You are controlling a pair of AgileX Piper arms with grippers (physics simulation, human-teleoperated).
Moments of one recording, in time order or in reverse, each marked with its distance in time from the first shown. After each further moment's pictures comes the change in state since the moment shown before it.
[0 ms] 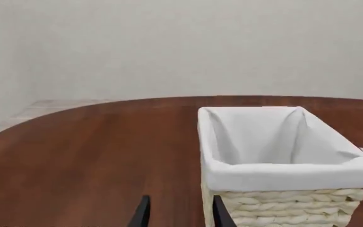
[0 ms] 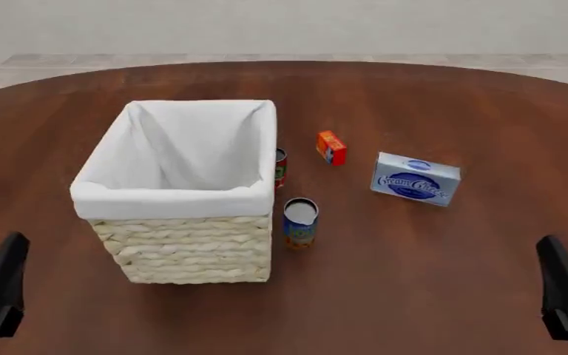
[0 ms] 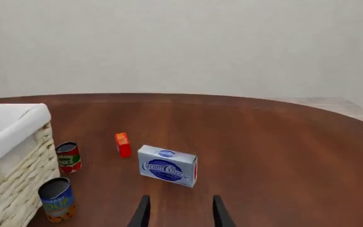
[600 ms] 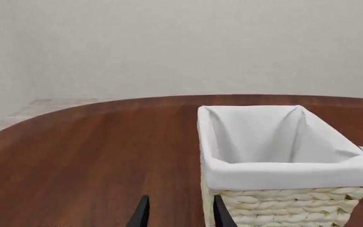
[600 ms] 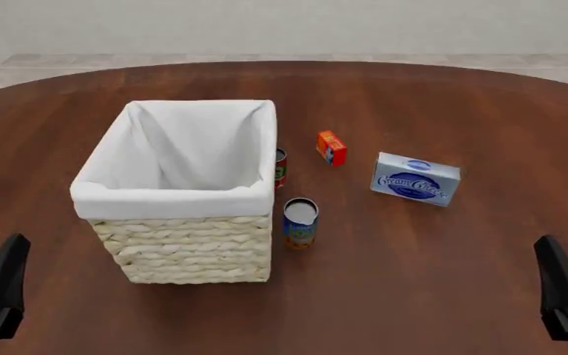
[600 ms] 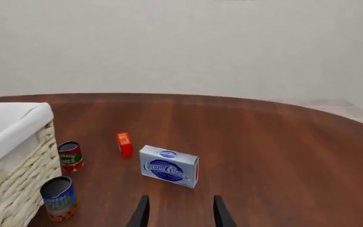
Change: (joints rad) left arm -0.002 -0.013 -0.004 0.022 0.001; right arm 0.011 0.002 -0.003 -0.001 -0.009
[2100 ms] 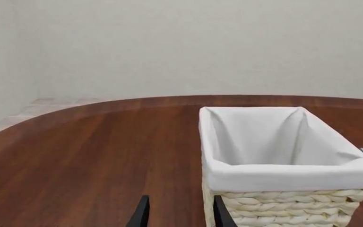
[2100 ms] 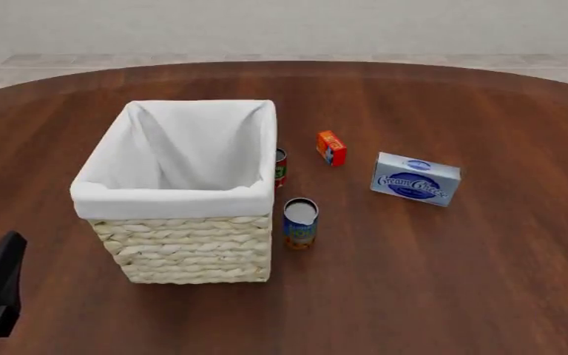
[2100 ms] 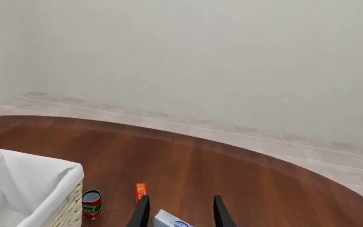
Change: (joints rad) left arm 0.008 -0.001 -0.017 0.021 -0.003; right arm 0.152 0.553 -0.702 0.127 -0.107
